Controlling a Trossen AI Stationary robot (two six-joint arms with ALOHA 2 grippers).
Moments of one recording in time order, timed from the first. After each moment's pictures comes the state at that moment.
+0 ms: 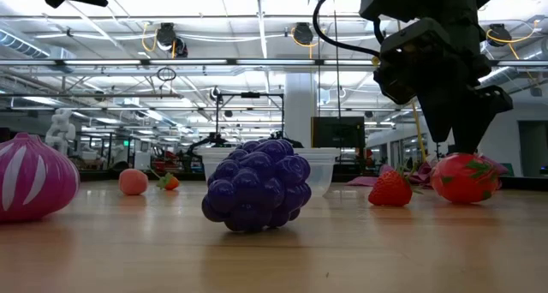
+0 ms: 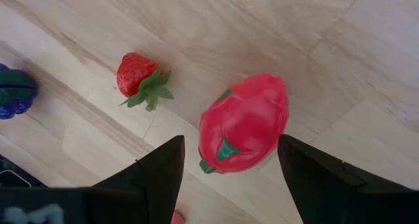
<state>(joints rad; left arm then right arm) -0.55 0.60 1.00 -1.13 -0.80 -0.67 0.15 1.50 0.90 -0.72 -0.24 1.19</state>
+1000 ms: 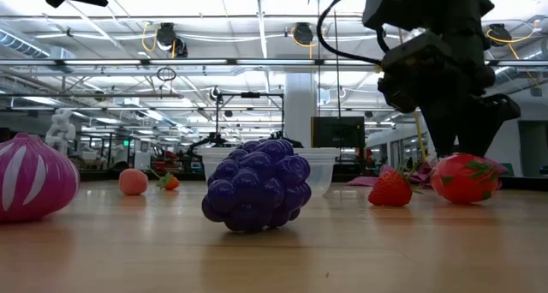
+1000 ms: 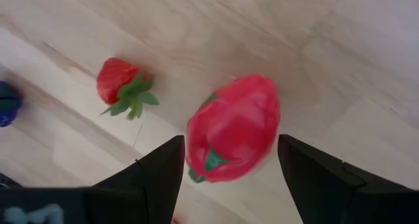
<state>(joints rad) -0.55 0.60 1.00 -1.13 -0.80 -0.65 0.15 1.50 0.85 -0.67 -0.24 1.24</state>
